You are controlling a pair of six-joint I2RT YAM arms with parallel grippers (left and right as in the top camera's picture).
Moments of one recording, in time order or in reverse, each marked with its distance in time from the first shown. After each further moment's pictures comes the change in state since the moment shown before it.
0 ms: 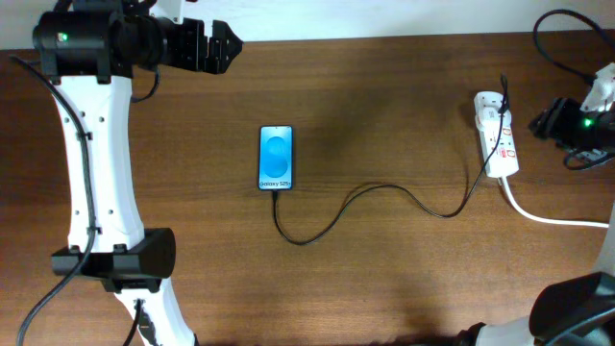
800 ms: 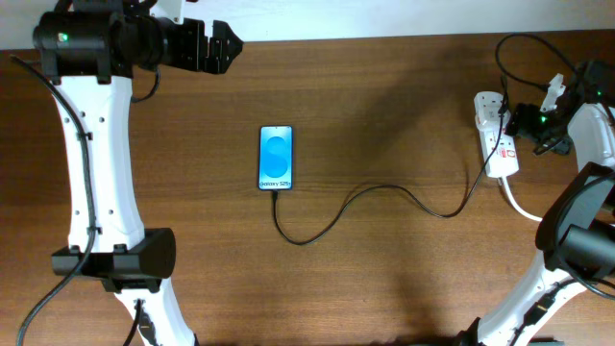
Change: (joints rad) left arm -0.002 0.000 0.000 0.000 0.000 0.000; right arm 0.034 0.468 0.001 0.389 0.147 -0.097
